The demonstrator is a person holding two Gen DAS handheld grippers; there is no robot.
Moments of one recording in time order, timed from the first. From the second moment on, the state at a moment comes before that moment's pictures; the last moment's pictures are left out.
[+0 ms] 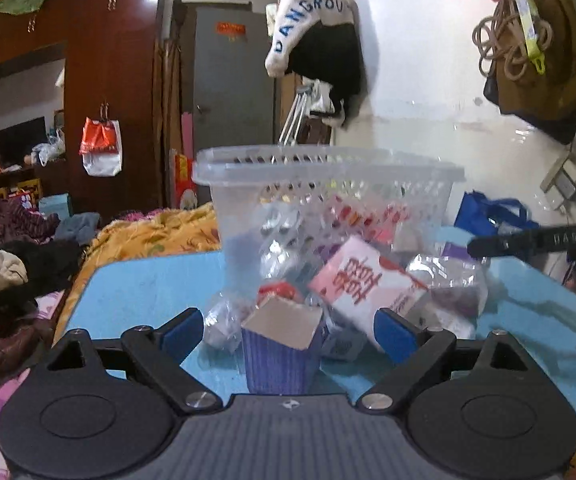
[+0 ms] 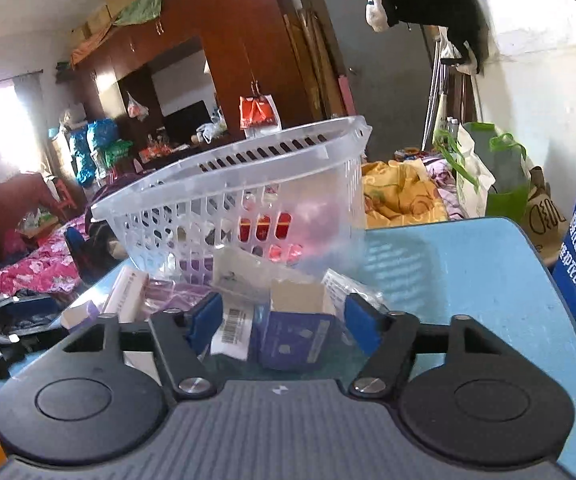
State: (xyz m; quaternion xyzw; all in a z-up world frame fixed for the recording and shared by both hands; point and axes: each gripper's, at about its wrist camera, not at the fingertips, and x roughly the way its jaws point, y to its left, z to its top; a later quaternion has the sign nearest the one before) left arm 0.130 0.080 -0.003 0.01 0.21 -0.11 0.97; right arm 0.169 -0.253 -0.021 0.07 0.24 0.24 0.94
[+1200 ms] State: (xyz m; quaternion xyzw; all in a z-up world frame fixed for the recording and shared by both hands) left arm 0.137 0.073 -0.014 0.02 0.25 -0.12 0.96; right arm 0.193 -0.260 -0.039 0.11 0.29 0.23 0.92
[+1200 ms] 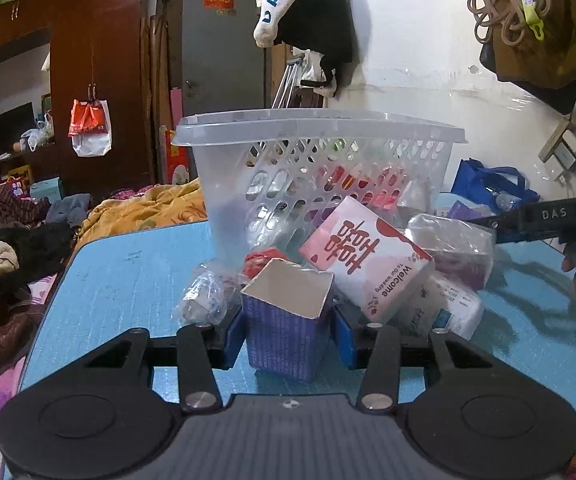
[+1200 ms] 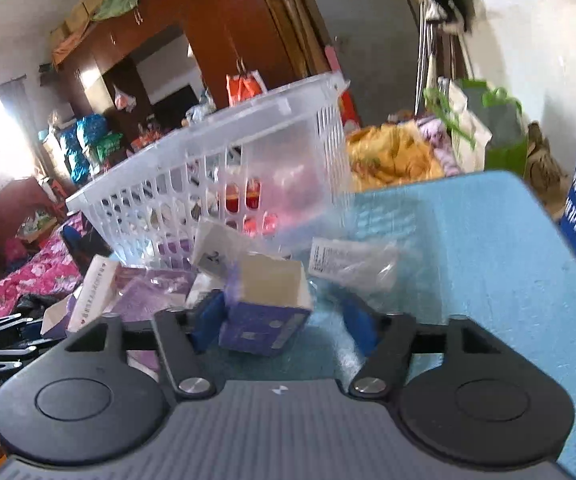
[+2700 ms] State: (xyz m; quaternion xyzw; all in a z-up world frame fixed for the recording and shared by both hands) left arm 0.107 0.087 0.027 -0.02 0.11 -0.10 0.99; right arm 0.122 -0.265 0.008 0.09 0.09 0.28 0.95
